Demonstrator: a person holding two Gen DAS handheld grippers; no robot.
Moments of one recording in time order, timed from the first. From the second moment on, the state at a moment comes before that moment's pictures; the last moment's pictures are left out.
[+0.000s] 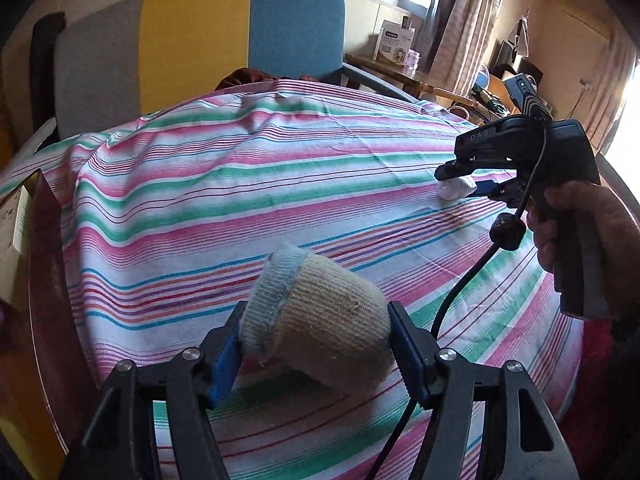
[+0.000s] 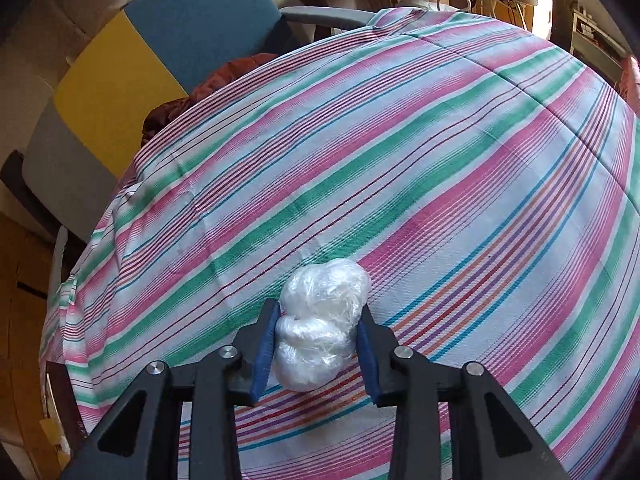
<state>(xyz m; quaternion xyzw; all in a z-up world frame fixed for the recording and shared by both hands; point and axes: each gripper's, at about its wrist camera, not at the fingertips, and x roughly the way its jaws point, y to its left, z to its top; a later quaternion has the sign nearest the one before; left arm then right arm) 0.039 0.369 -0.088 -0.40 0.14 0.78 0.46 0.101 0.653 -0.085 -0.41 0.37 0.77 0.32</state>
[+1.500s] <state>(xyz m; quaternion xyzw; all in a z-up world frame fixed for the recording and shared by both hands) 0.034 0.275 0.005 -0.31 0.14 0.86 0.38 0.071 0.621 -0.093 -0.47 0.23 0.79 0.32</state>
